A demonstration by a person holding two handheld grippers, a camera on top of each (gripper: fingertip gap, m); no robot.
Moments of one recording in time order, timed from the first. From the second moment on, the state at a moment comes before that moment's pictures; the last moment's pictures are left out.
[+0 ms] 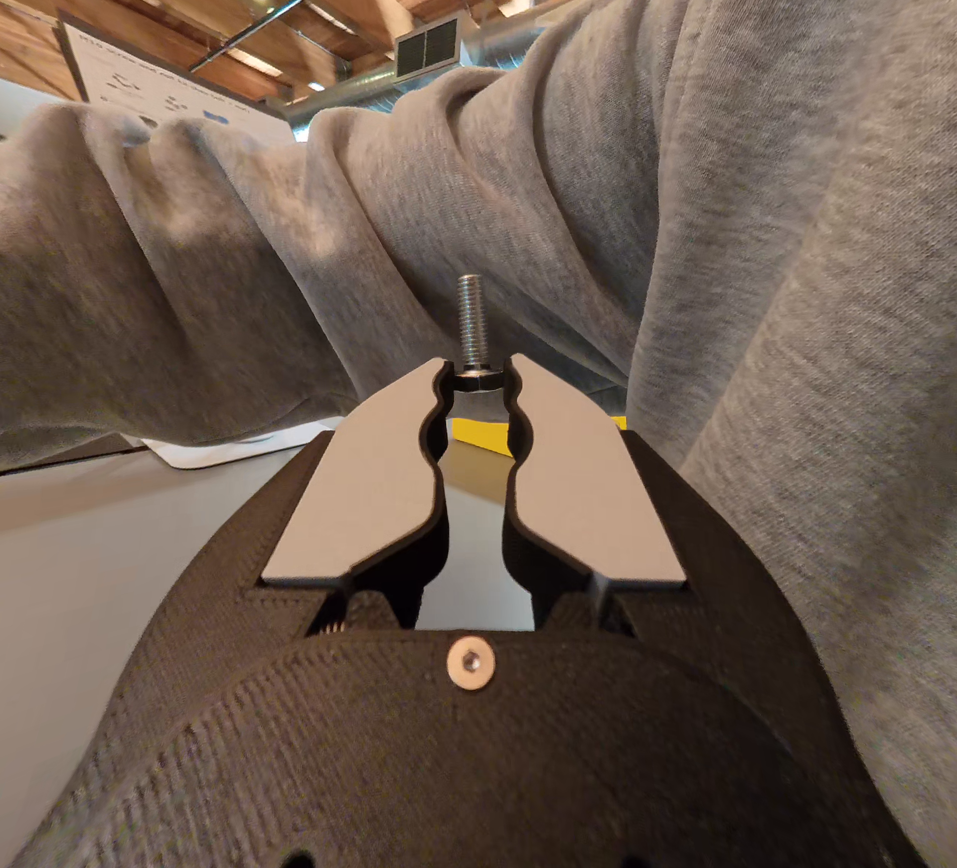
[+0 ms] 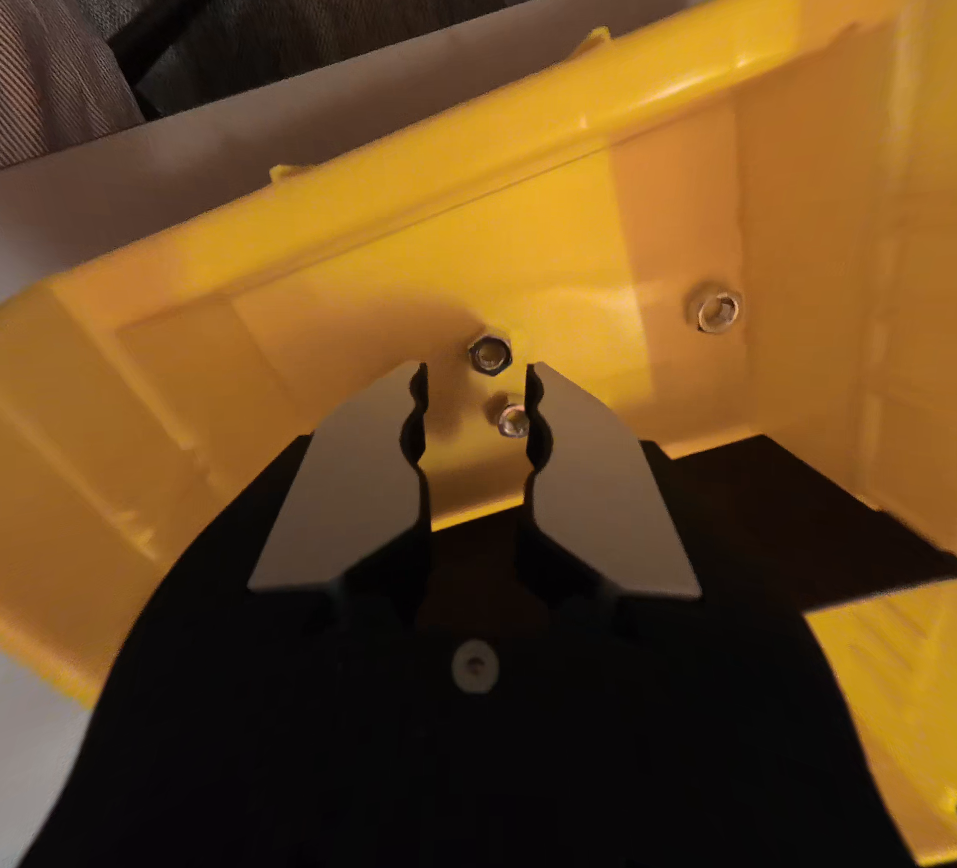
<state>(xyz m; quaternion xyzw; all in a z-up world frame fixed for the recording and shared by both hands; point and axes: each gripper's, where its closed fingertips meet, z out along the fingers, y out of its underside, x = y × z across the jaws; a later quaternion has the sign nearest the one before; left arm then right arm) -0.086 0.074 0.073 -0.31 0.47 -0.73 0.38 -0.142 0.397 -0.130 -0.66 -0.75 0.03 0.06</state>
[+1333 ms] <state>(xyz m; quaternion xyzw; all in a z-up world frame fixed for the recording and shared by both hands) -0.049 -0.001 0.013 -0.31 0.58 -0.67 0.34 -0.024 -0.015 0.076 -0.84 -0.47 -0.04 0.28</state>
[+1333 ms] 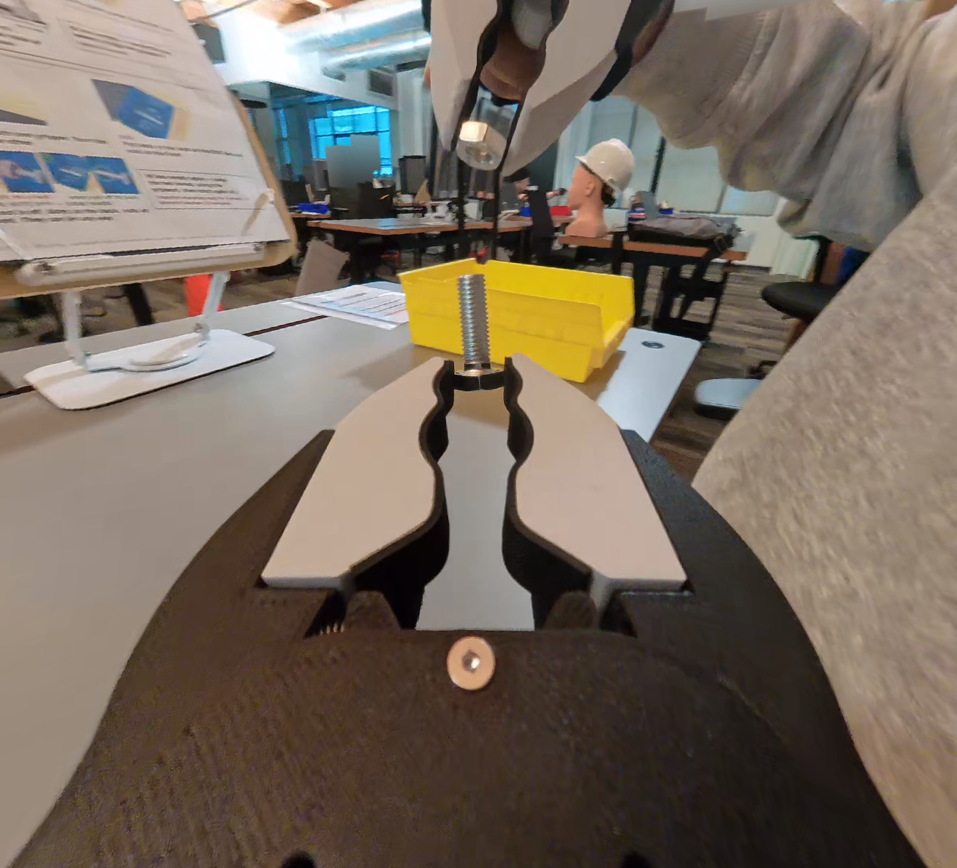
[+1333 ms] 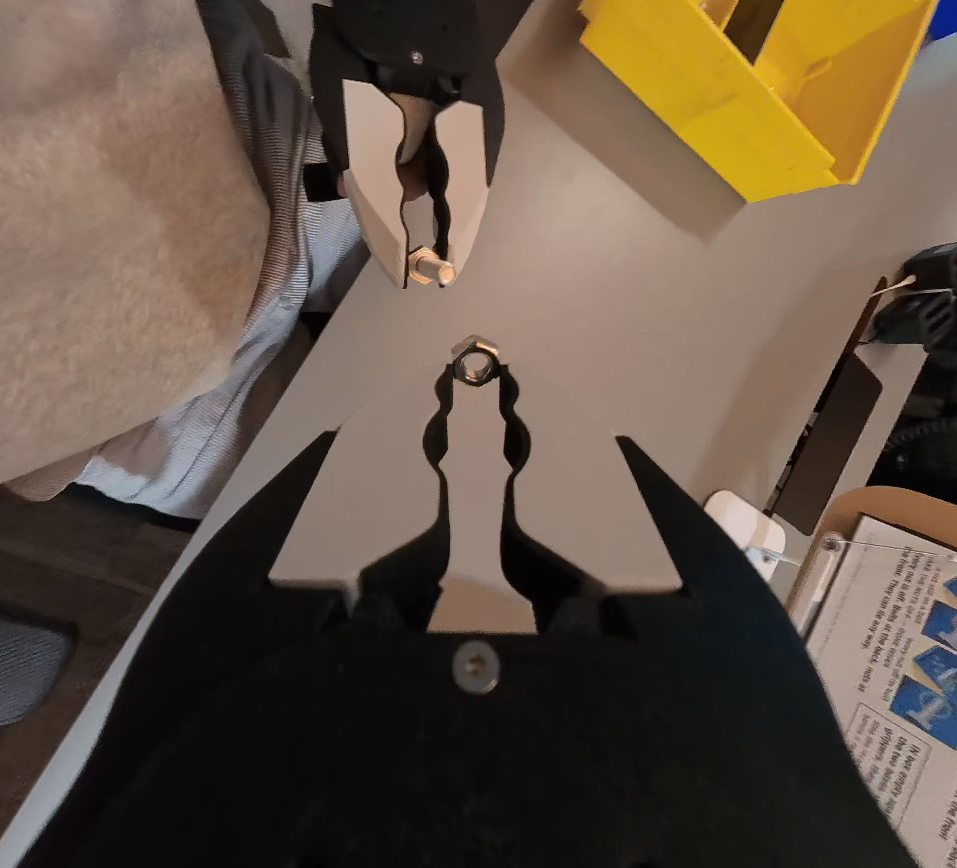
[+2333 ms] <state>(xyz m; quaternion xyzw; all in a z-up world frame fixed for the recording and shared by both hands) -0.062 0.004 0.028 -0.26 0.57 -0.72 0.30 -0.068 0.012 0.053 -0.84 -0.54 0.02 0.09</state>
